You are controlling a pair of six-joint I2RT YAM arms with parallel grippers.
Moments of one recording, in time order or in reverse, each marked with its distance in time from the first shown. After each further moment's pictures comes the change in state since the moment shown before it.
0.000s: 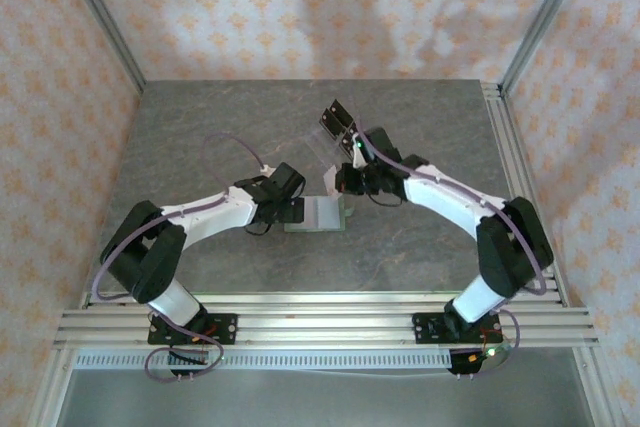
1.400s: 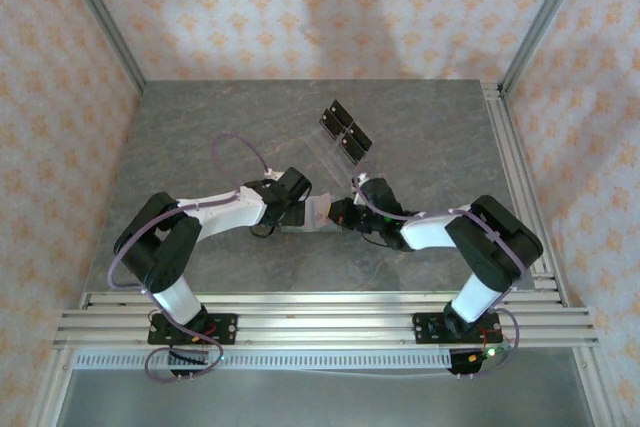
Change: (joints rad) left arm -0.019 0.072 0.005 0.005 -0.071 -0.029; right arm 0.080 0.083 -0.498 0.885 -0.038 0.340
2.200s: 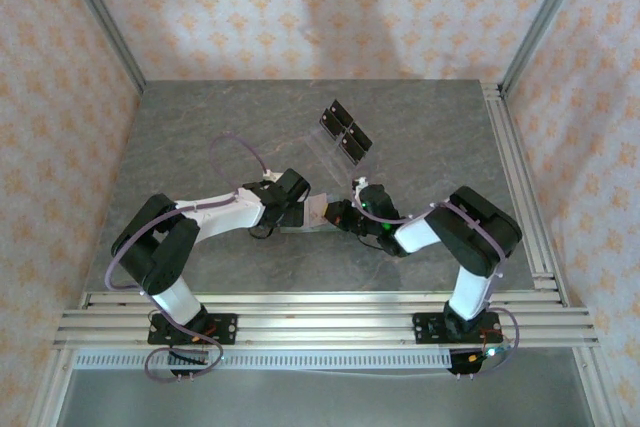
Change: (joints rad) left arm 0.000 -0.015 -0.019 0.011 0.000 -0.003; right arm 0.011 0.134 -0.027 0.248 0.005 0.095
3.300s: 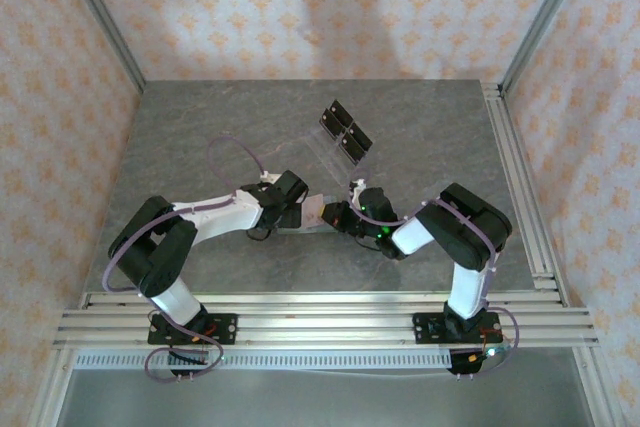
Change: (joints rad) left arm 0.000 -0.019 -0.026 0.004 -0.014 -0.008; right arm 0.013 0.055 -0.018 0.119 -0.021 0.048
